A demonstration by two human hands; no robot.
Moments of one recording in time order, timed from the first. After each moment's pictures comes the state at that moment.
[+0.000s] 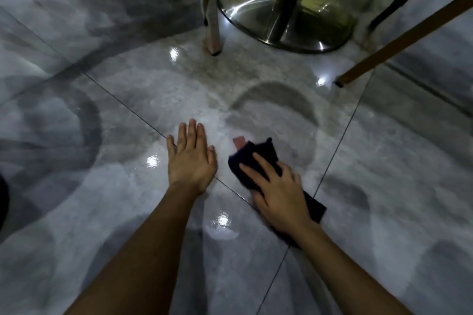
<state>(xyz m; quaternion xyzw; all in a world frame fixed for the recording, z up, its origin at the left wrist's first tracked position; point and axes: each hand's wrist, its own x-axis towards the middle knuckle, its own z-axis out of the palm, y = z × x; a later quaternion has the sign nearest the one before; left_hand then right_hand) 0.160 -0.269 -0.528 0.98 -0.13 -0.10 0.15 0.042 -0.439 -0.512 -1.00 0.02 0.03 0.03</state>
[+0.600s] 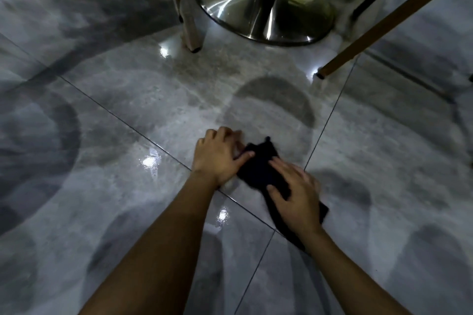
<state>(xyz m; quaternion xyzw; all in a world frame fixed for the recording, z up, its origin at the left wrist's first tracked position) 0.152 -0.343 -0.516 0.94 -0.26 -0.08 0.20 0.007 -0.486 -0.508 -0.96 0.18 -0.04 0.22</state>
